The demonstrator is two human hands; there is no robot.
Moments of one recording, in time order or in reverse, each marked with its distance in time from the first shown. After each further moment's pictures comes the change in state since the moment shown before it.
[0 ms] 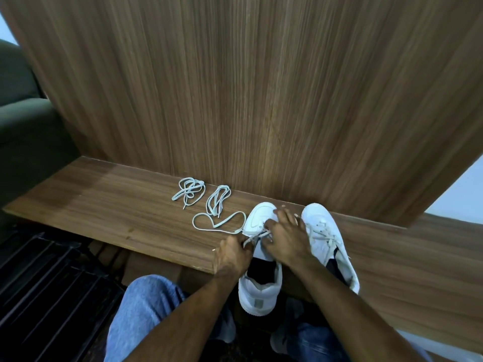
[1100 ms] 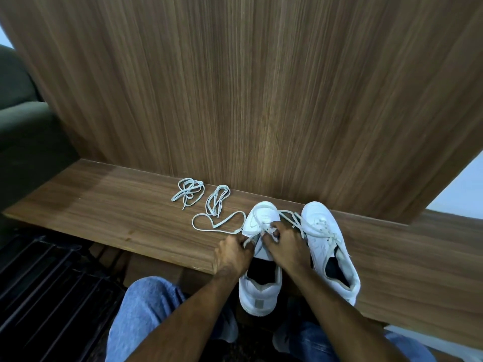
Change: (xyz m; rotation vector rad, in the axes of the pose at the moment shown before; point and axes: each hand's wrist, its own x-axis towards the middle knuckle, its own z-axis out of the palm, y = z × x) left_hand -0.005 0.005 -0.006 -0.032 -0.012 0.010; right_hand -0.017 -0.003 0.012 0.477 0.026 0.315
